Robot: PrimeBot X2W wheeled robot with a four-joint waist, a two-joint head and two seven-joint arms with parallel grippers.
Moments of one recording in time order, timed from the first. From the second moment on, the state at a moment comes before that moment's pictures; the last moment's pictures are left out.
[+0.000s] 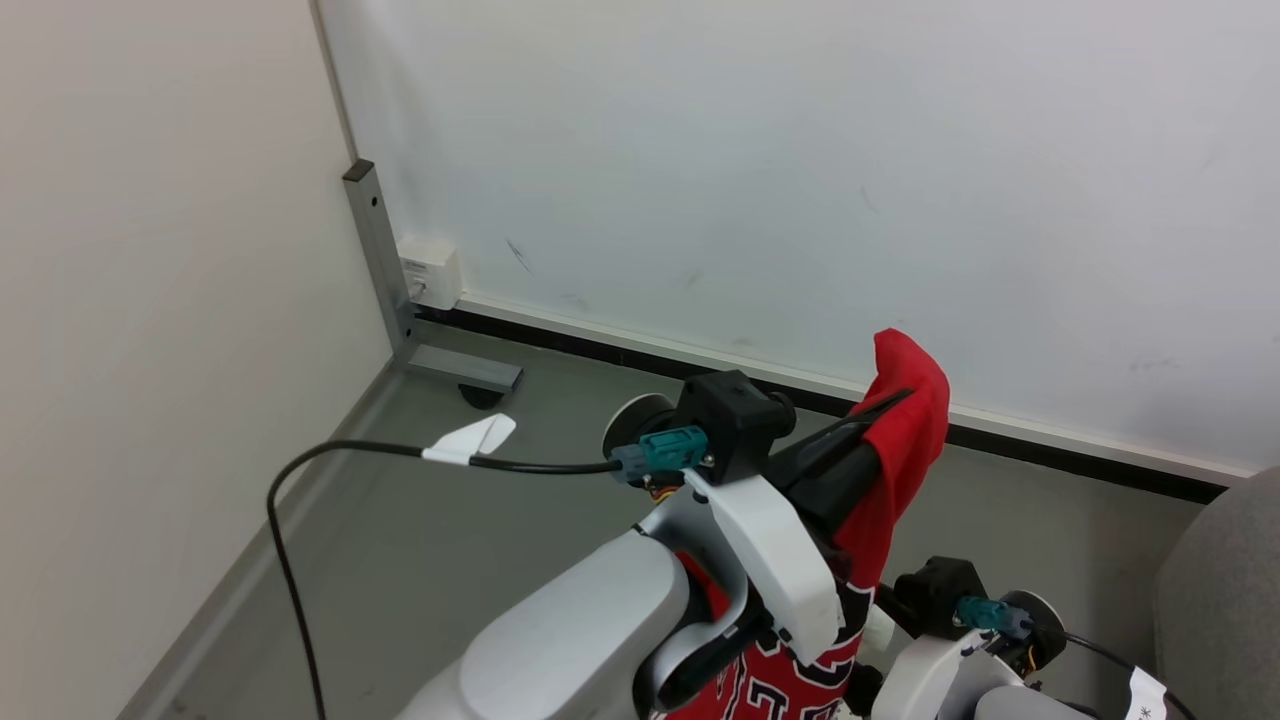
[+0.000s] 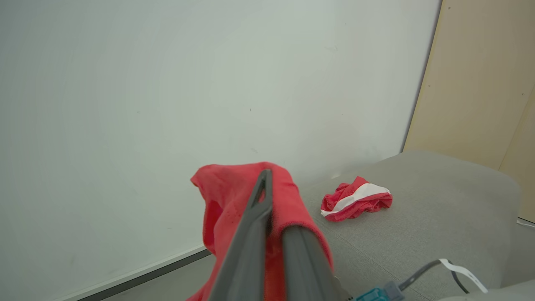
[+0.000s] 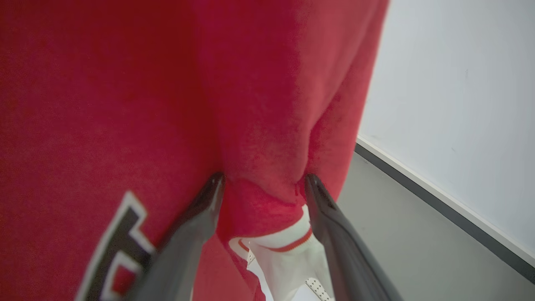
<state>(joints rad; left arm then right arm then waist) -0.74 0.07 -0.91 0.24 -0.65 -0.04 -0.05 -0.61 -0.22 1.16 0.82 0.87 0.13 -0.26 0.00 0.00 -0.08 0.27</state>
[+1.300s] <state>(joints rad) -0.67 0.12 -0.93 0.31 -0.68 -0.01 -0.10 -0.35 -0.28 0.53 0.40 0.65 0.13 -0.26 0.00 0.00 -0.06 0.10</state>
